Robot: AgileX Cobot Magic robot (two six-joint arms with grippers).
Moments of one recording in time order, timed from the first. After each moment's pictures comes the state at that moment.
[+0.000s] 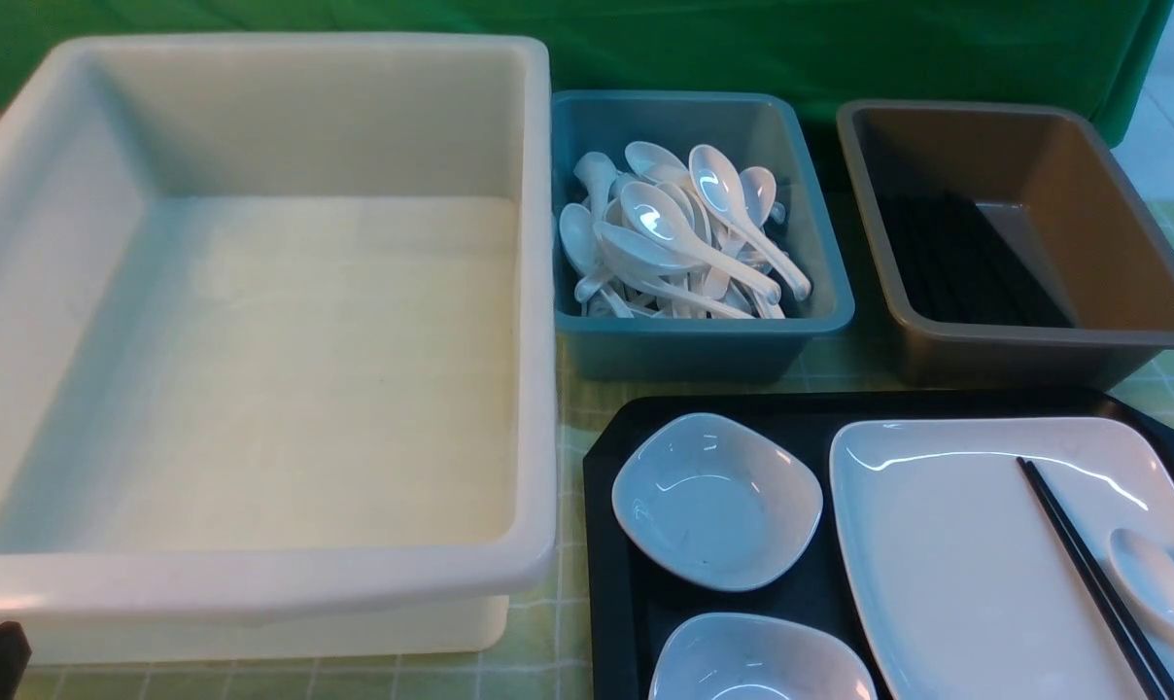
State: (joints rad) right arm 0.10 0.00 0.01 -0.06 0.24 -0.15; left arm -0.02 0.00 0.01 -0.05 0.23 0.00
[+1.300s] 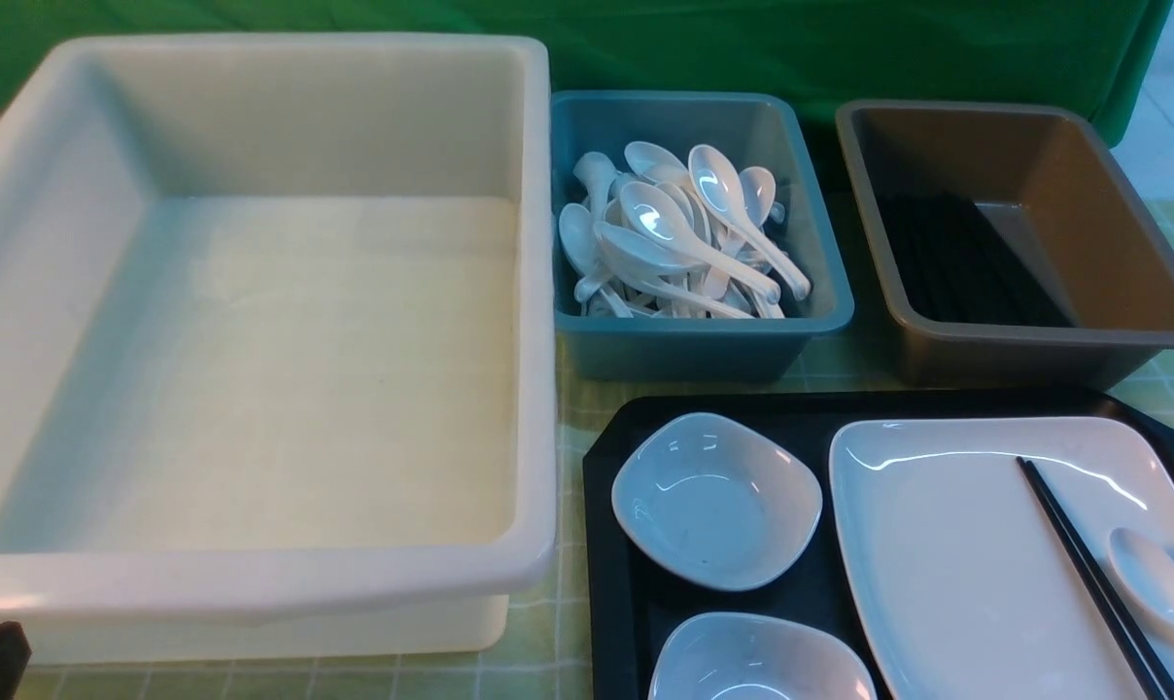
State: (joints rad) right arm 0.10 0.61 -0.66 0.05 0.80 0.17; left arm -0.02 0.00 0.01 -0.05 0.23 0.00
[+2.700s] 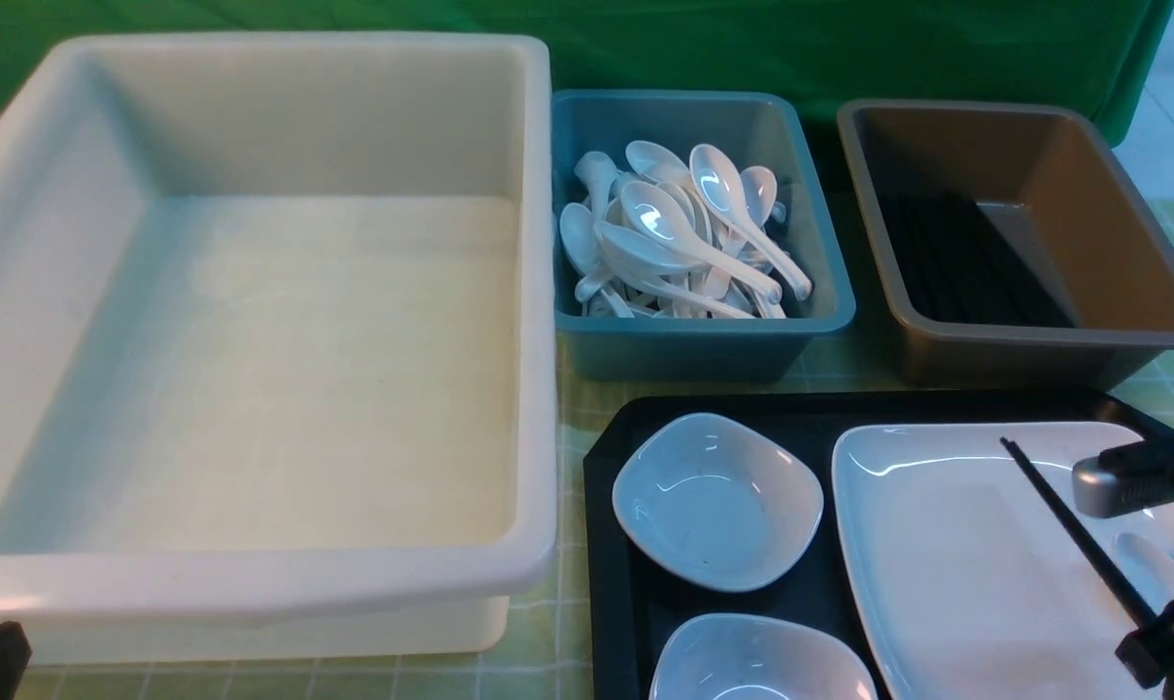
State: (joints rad) right arm 0.12 1.39 -0.82 -0.01 1.06 -0.09; left arm -0.02 0.00 0.01 -0.05 0.23 0.00
